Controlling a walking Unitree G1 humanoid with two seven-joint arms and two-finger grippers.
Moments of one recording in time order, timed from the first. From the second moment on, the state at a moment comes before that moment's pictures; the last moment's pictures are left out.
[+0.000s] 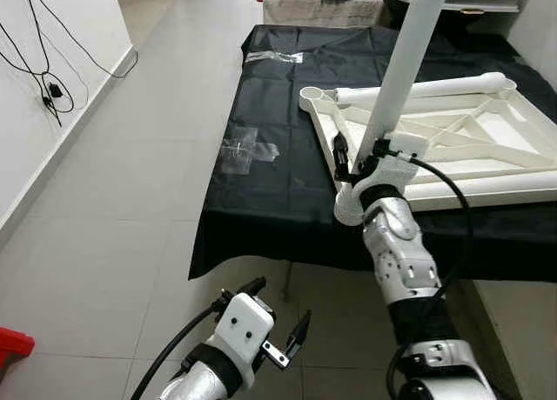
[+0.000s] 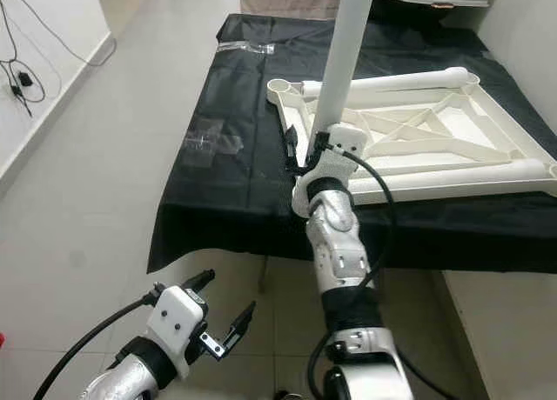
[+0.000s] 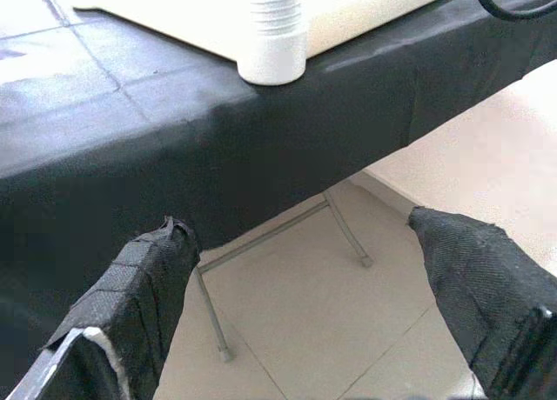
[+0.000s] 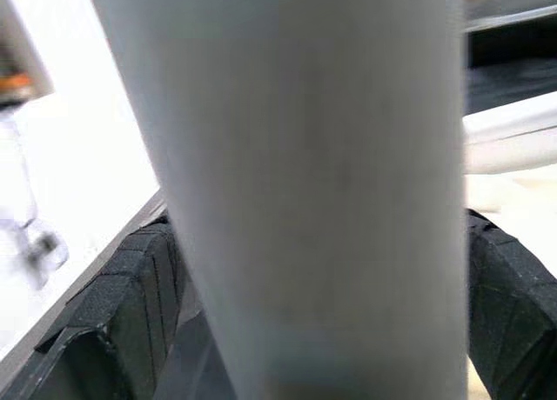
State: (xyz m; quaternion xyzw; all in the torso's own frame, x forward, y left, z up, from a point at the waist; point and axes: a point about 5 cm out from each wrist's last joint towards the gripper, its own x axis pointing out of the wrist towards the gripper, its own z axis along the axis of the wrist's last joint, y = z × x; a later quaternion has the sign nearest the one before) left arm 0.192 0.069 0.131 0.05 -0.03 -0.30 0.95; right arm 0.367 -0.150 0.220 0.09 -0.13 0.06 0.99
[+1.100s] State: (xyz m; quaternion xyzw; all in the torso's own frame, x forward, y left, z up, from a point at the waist) left arm 0.193 0.069 0.131 0.05 -0.03 -0.30 0.95; right arm 0.393 -0.190 0.227 0.05 -0.07 0.25 0.96
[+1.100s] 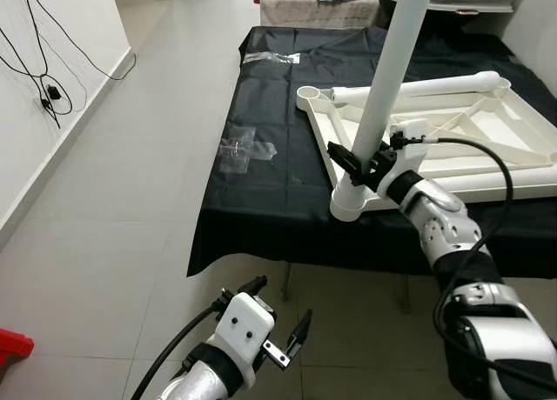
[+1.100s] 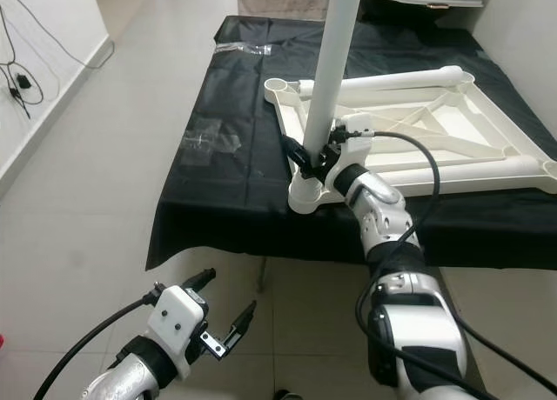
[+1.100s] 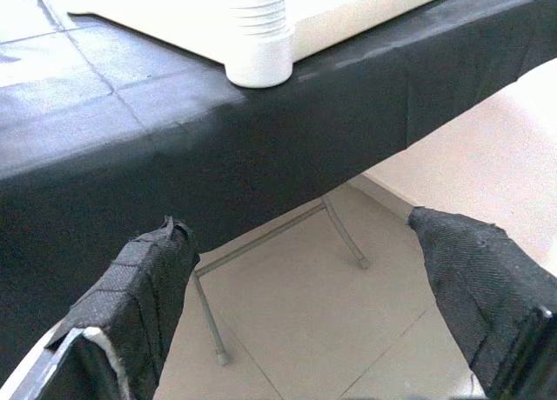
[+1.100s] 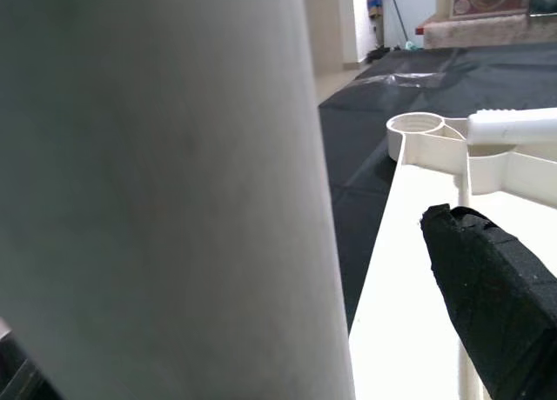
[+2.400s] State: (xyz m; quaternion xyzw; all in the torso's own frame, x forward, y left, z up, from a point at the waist) left arm 0.196 0.079 0.144 0.07 -0.09 -0.24 0.96; right arm 0.397 -0.175 0.219 0.01 -0.08 0.25 0.97
